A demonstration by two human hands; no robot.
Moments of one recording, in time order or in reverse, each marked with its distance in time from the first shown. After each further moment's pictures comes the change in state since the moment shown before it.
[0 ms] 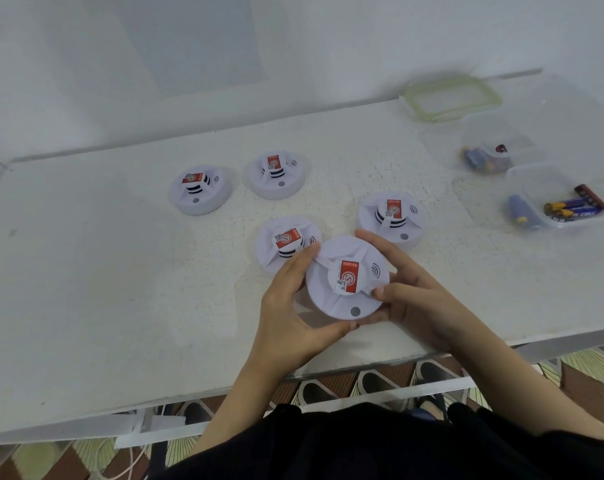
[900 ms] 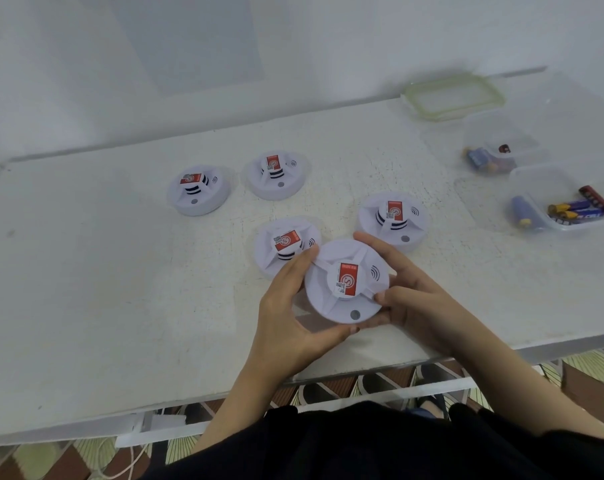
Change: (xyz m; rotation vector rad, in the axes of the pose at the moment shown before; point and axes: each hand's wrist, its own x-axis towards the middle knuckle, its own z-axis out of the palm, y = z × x) left_hand 0.001 0.000 0.000 0.033 0.004 -0.005; right_hand 0.000 -0.003 0.001 -0.030 -0.009 0.024
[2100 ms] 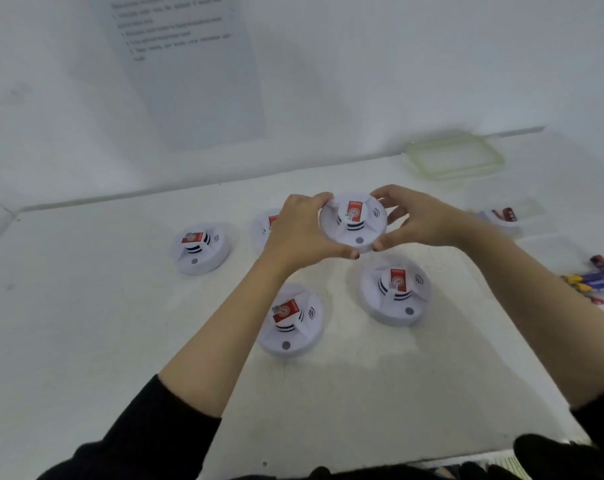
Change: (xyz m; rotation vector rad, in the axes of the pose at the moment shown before) left_hand 0.200 0.015 -0.003 0.405 -0.225 -0.093; right_hand 0.129 -0.130 -0.077 -1.112 0.140 0.016
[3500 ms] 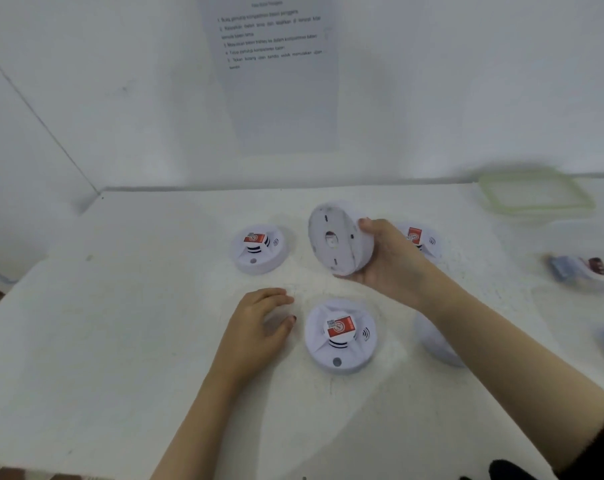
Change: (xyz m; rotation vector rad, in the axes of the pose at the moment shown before) left_hand -0.136 -0.111 -0.015 -0.073 0.286 -0.188; right_hand 0.036 -0.075 0.099 1.175 -0.311 0.067
